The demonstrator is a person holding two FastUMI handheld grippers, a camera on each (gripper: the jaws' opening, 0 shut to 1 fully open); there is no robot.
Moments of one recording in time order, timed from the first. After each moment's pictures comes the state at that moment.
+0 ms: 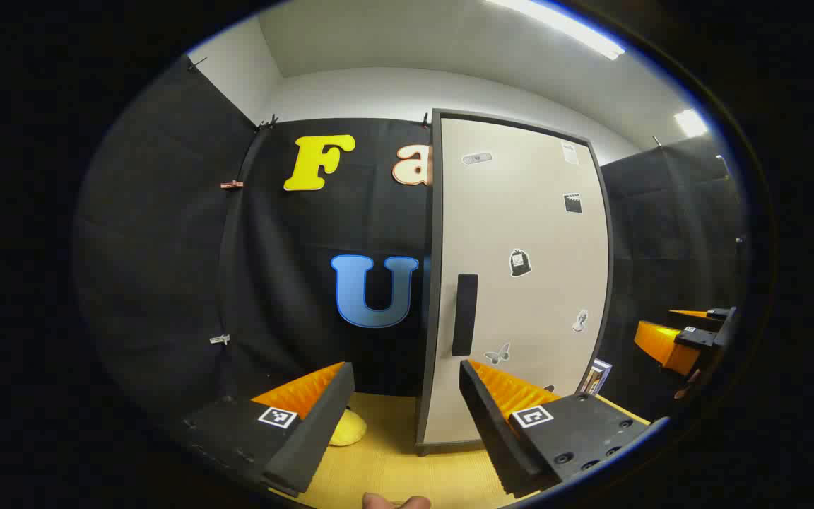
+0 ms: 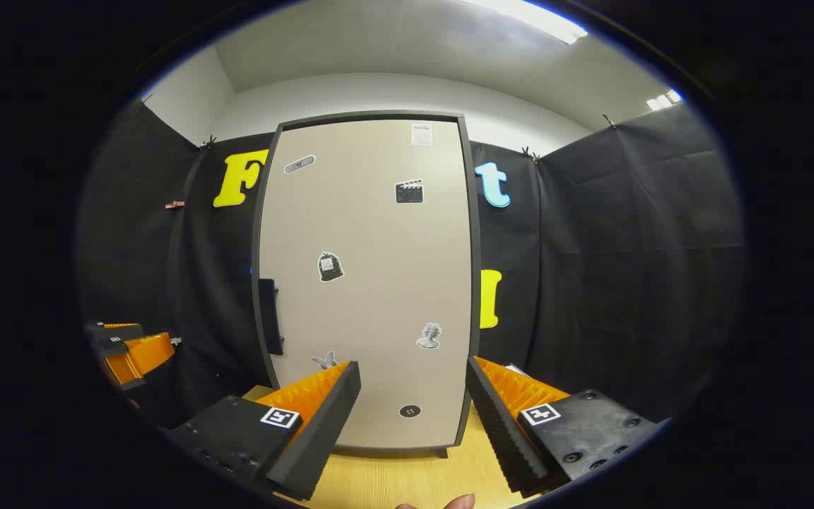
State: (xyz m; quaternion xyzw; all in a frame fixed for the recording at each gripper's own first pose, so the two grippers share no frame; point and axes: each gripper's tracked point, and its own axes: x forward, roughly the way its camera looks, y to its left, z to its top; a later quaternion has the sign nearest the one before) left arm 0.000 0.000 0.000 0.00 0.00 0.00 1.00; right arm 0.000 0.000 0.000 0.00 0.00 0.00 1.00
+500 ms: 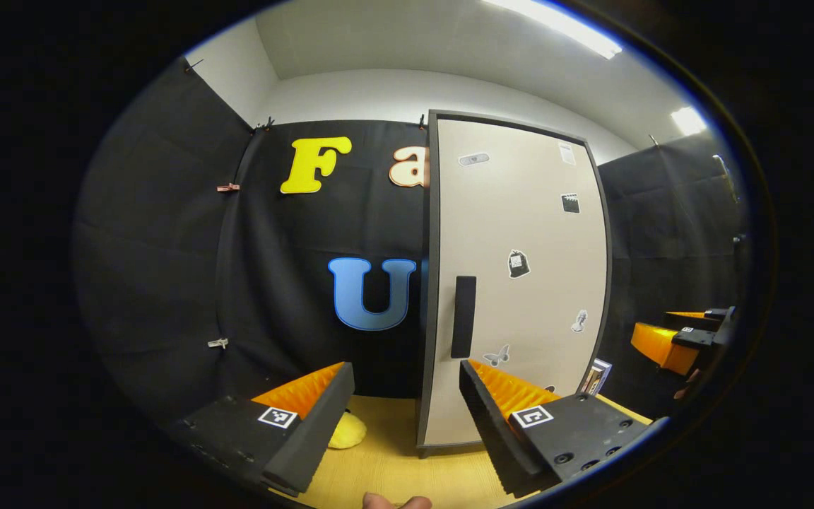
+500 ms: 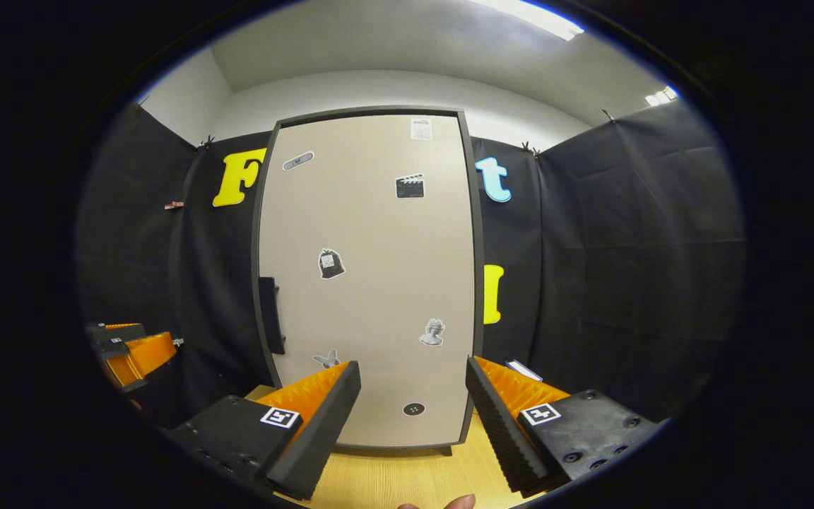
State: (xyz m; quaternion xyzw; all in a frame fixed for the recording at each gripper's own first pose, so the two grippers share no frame) left arm 0.005 0.001 0.000 0.00 0.00 -0.01 1.00; right arm 0.004 0.003 -0.002 0.00 0.01 0.00 1.00
